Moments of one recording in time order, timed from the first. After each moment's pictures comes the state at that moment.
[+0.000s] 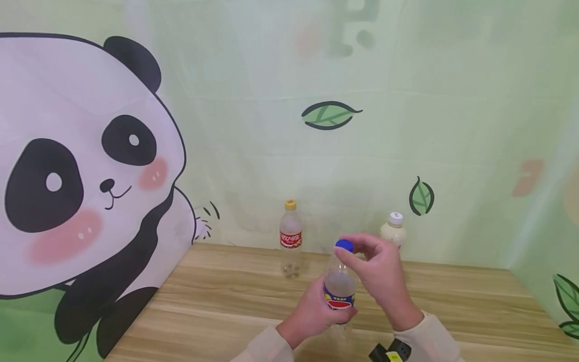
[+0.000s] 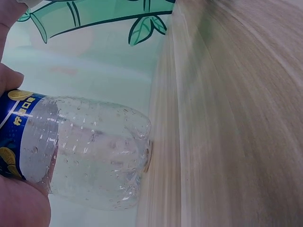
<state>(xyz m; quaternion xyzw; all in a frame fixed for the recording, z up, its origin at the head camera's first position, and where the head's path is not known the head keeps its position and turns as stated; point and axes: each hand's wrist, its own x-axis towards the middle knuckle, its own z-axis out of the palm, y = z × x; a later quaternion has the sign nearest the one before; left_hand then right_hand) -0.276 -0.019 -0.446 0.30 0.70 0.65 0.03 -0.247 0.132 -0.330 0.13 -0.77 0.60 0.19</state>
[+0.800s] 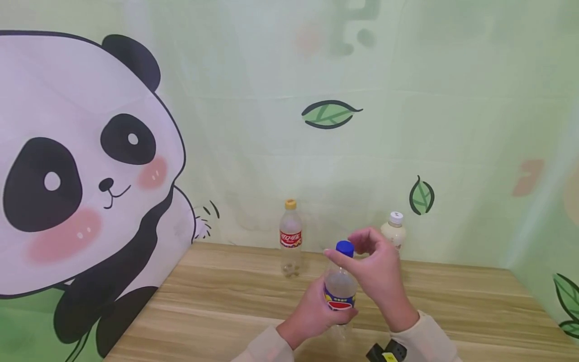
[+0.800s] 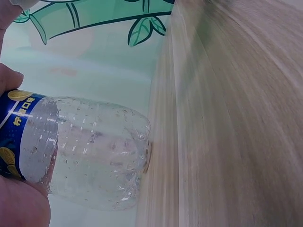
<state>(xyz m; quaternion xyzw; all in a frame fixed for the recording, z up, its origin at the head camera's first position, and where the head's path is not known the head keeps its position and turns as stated) -0.274 -0.019 -0.446 0.30 0.71 0.64 0.03 -0.243 0.123 -0.328 0.07 -0.80 0.55 0.23</state>
